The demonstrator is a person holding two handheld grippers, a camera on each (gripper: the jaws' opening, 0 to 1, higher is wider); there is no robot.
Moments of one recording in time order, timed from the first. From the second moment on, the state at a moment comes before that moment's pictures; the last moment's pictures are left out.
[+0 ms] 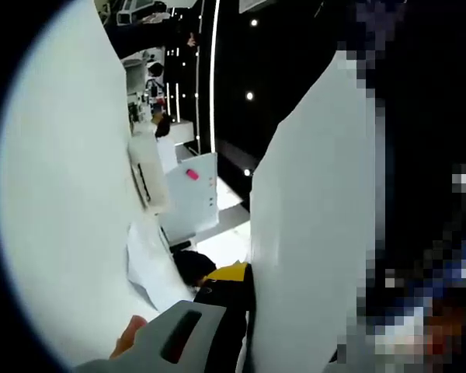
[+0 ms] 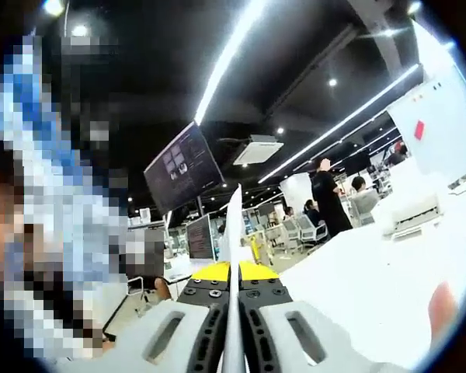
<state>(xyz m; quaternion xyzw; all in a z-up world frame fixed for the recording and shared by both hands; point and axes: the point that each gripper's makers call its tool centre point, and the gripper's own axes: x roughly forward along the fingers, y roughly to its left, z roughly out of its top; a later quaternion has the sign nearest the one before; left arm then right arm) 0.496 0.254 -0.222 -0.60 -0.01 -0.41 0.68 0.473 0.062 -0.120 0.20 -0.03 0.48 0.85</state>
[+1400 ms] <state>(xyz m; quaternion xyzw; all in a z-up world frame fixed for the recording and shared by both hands) 0.503 0.251 -0.220 -0.61 -0.04 -0.40 0.69 0.502 0.060 -0.135 0.25 -0.01 0.45 0.86</state>
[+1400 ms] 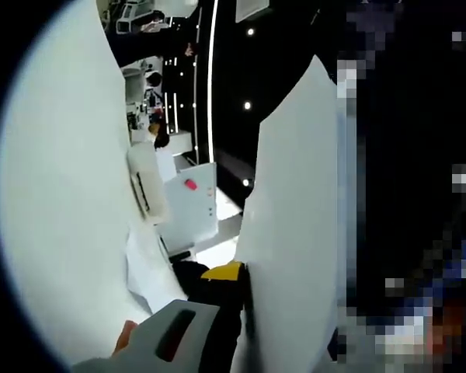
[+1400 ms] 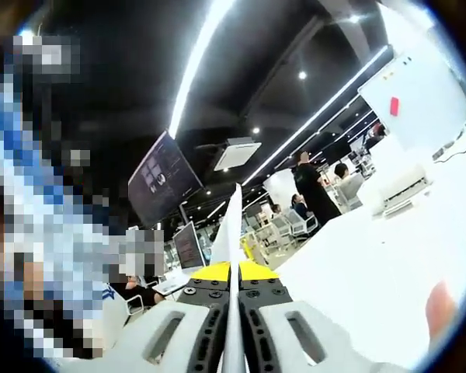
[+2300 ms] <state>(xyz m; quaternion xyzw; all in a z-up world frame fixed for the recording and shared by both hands) 0.505 0.251 -0.219 -0.61 -0.04 -0.40 0.68 0.494 0.064 -0.156 0.29 0.01 0.44 0.85</state>
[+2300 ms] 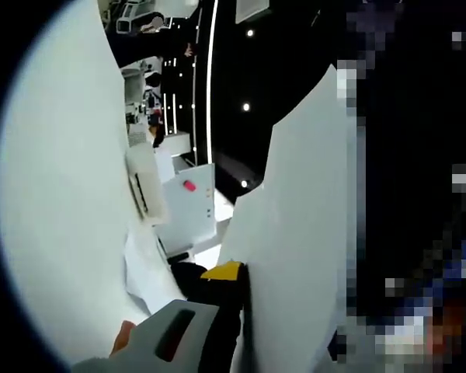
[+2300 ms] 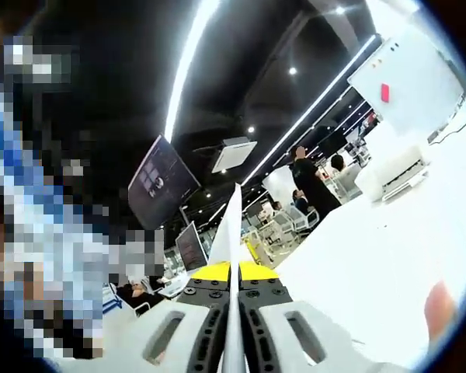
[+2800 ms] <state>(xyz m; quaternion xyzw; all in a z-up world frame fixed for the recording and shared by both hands) 0.506 0.251 -0.221 -0.61 -0.04 -0.40 0.68 0.487 0.069 -0.176 0.33 0.01 0.44 0.84</state>
